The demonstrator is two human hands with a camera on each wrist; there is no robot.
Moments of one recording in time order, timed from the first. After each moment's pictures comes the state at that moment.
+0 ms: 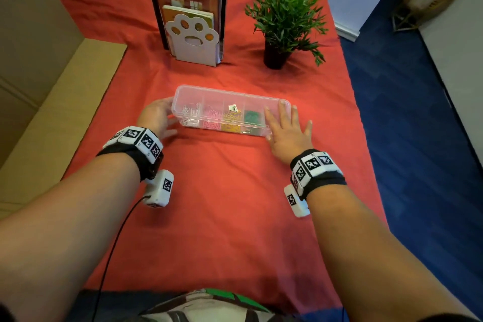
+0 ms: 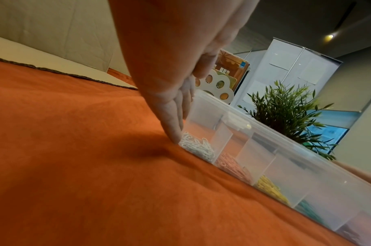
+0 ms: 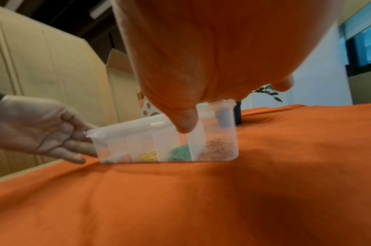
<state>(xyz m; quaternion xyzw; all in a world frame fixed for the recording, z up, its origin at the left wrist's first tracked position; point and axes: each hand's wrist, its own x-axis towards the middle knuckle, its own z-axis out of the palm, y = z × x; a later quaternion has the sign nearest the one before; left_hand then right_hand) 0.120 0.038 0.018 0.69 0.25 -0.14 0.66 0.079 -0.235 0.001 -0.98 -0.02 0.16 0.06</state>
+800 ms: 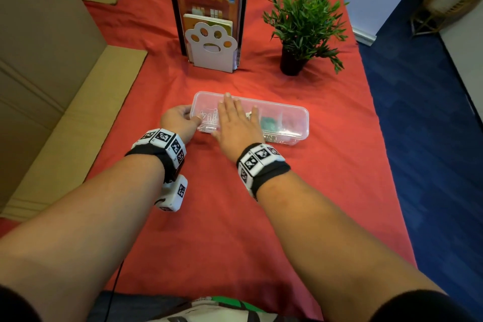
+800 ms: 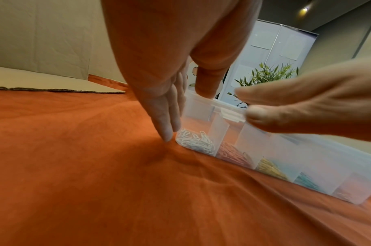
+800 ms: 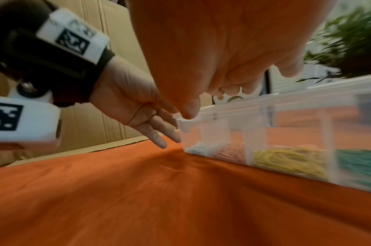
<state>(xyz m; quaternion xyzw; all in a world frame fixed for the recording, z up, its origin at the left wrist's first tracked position) 0.124 0.043 0.004 0.85 0.18 -0.07 0.50 0.107 -0.100 0.007 -0.99 -0.14 0.08 0.04</state>
